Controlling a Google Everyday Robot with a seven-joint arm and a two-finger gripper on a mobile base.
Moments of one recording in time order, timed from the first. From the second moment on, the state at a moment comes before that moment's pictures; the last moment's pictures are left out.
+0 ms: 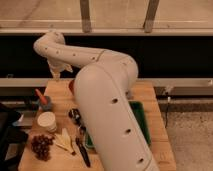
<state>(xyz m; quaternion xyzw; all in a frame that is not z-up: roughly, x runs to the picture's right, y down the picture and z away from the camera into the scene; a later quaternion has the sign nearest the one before) -0.246 -0.092 0.836 -0.21 0.06 0.42 0.88</state>
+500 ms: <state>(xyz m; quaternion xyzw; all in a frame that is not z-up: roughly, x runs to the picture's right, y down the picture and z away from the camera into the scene) -0.358 -0.069 0.841 -0.27 0.00 0.35 0.90</state>
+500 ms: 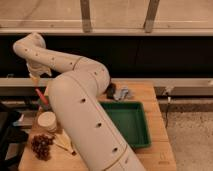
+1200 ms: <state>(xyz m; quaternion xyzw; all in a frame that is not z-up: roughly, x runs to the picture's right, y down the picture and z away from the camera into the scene) -0.366 -0.032 0.852 -0.28 0.00 0.35 0.90</state>
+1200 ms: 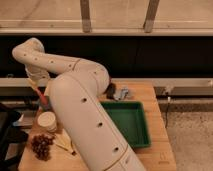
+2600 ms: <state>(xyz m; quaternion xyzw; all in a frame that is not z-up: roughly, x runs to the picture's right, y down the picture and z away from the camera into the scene) -0.380 0.009 0.891 -0.33 -0.02 0.36 0.87</state>
